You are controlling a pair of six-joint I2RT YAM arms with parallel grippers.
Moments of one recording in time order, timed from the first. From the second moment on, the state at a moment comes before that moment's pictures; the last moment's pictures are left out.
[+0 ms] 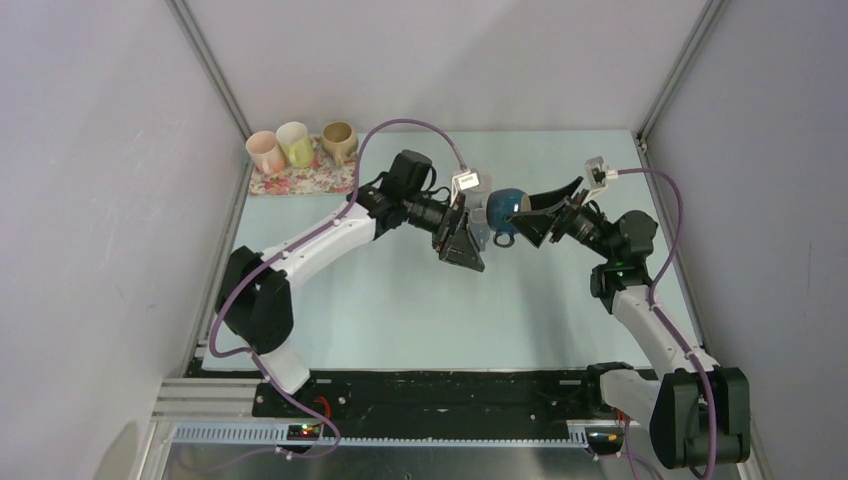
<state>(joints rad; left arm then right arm) -0.66 1.69 1.39 -0.37 1.07 -0.12 0.09 1.07 0.58 0.73 -0.89 0.68</state>
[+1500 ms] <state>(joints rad) -0.75 1.83 1.19 1.11 1.00 -1.42 0.06 0.95 0.43 1.11 -0.64 0.80</state>
